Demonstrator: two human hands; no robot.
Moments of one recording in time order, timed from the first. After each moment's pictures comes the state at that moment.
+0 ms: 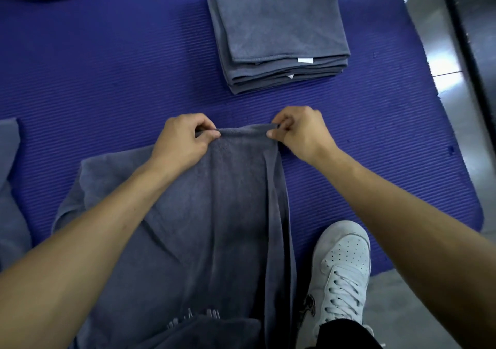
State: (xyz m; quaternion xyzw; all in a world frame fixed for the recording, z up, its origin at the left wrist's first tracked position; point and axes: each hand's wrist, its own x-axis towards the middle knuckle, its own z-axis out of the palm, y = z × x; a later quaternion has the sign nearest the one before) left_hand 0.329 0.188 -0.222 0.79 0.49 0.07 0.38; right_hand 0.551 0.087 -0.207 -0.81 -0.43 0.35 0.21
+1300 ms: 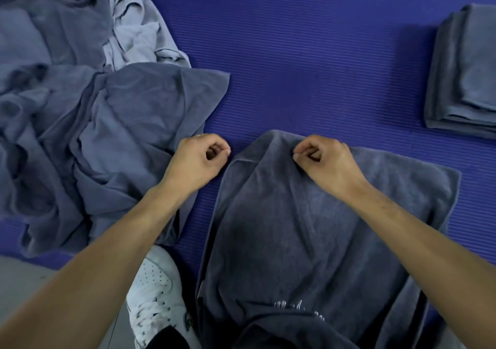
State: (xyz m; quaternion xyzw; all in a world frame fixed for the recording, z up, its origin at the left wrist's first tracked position) left_hand 0.055 0.163 -0.208 0.68 0.64 0.17 0.33; right_hand 0.319 0.152 -0.203 -0.66 -0.59 0.43 0.19
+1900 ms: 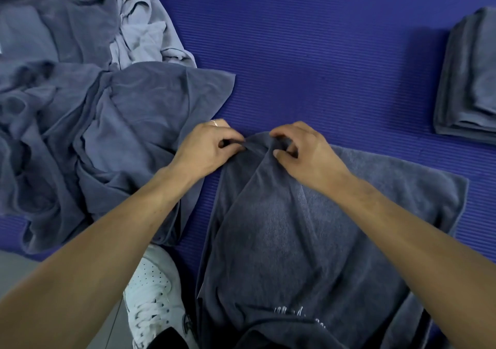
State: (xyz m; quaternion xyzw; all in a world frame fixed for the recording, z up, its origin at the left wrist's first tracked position) left_hand 0.060 0.191 -0.210 0.74 0.58 0.14 0.30; right_hand 0.289 0.172 -0.201 -0.57 -0.70 0.40 0.17
